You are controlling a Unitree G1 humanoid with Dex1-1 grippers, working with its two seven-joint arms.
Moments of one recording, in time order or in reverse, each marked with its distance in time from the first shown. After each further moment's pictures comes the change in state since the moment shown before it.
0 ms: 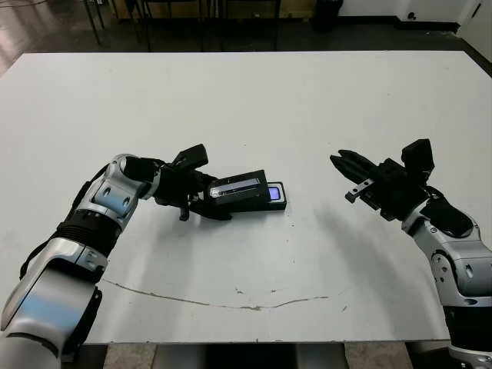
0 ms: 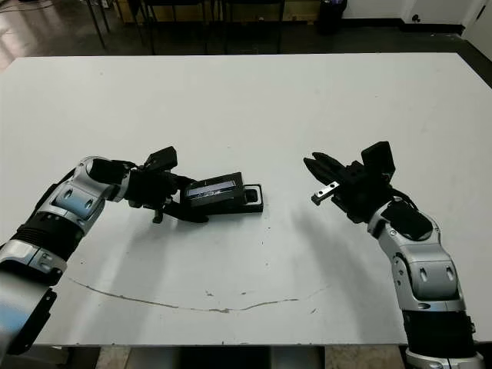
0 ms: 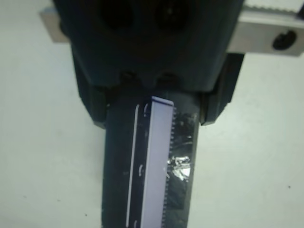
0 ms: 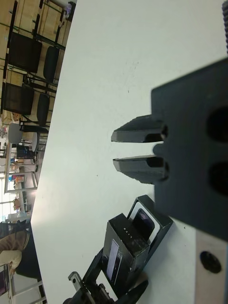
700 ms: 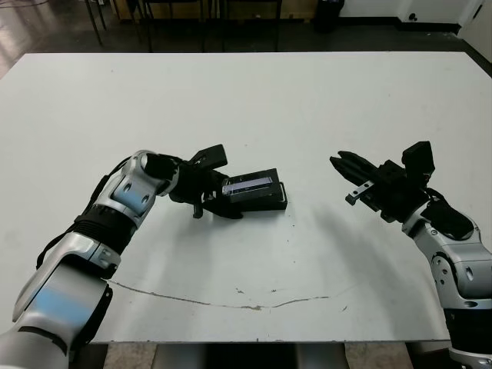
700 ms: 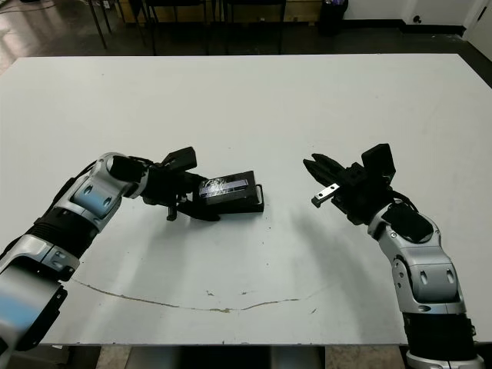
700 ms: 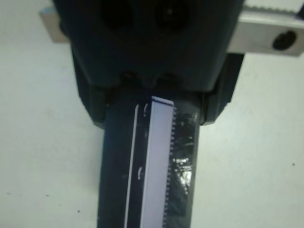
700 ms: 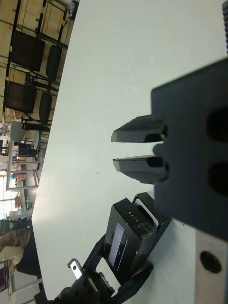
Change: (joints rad) left arm -0.051 -0.041 -0.085 -0.031 0.069 0.068 0.046; right arm 0.016 -0.001 0.000 -0.021 -0.006 -0.002 -0.001
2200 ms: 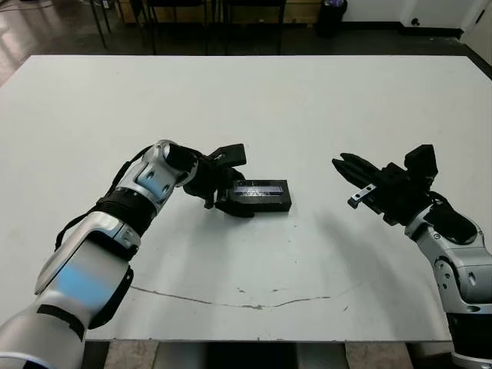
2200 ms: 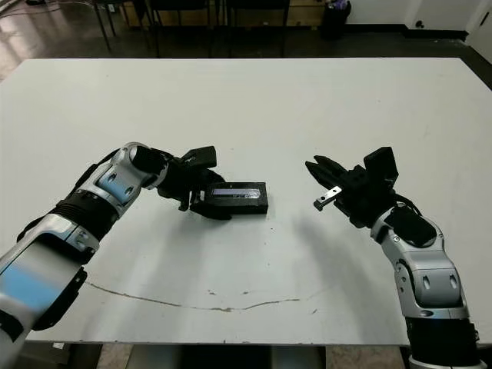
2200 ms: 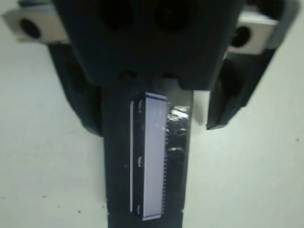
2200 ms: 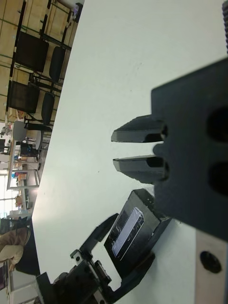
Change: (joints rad) left arm -0.110 -0.057 -0.067 0.203 0.047 -0.139 -0.019; right arm 0.019 -0.005 -0.007 -0.004 -0.003 -0.014 0.003
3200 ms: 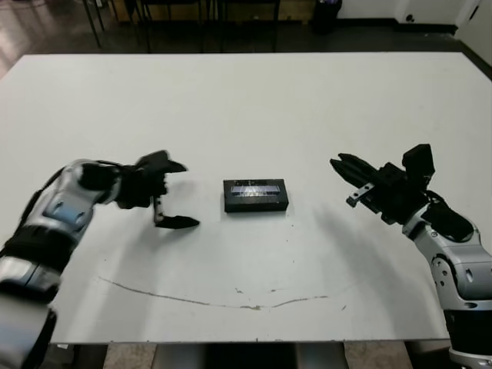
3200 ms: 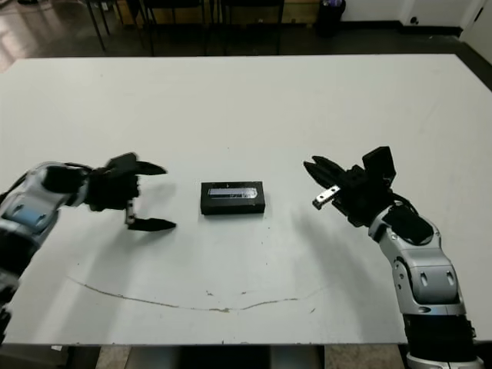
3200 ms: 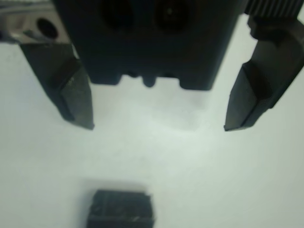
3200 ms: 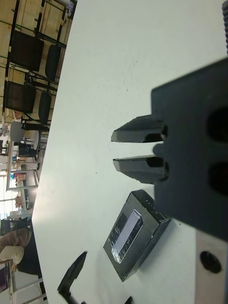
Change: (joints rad) left arm 0.369 0.332 0.289 -0.386 -0.148 0.015 0.087; right arm -0.019 0.010 0.005 0.035 0.010 -0.002 0.009
